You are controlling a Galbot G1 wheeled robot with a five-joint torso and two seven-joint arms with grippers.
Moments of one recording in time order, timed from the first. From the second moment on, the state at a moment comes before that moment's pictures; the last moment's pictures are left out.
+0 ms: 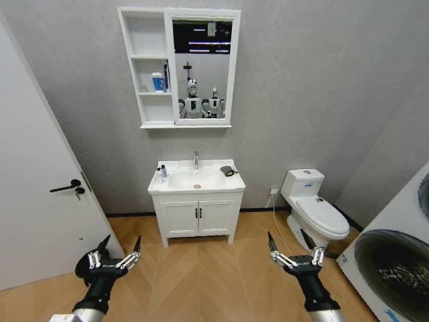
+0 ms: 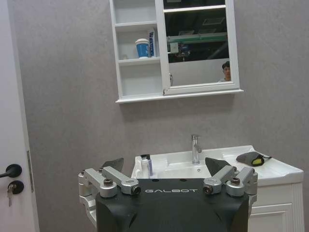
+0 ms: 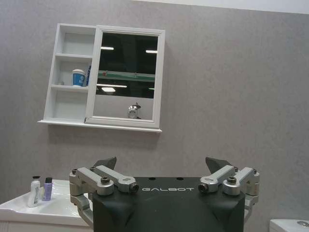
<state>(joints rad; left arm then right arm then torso) 2.00 -1.44 -0.80 -2.50 -0.21 0.00 0.05 -2.02 1.34 0.64 2.45 0.15 0.27 0.08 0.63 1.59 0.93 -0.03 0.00</state>
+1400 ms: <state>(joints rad) 1.97 -1.38 -0.78 -2.47 -0.22 0.00 0.06 -2.02 1.34 0.62 2.41 0.09 0.32 0.05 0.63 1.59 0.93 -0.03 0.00</state>
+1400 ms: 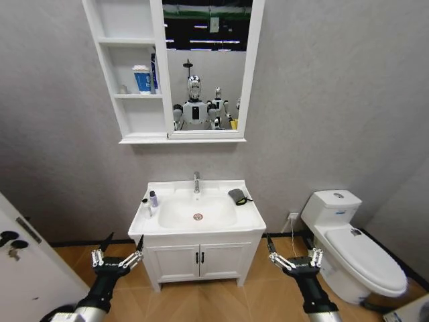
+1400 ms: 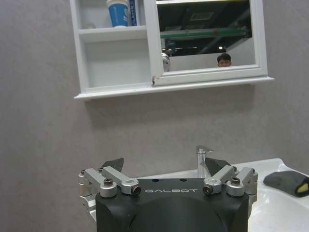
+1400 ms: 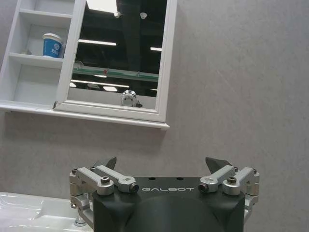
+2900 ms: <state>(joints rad) 1.56 -1.12 -0.61 -2.09 -0.41 0.17 -0.02 -1.90 1.30 0.58 2.27 0.15 0.35 -0.01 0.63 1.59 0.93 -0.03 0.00</state>
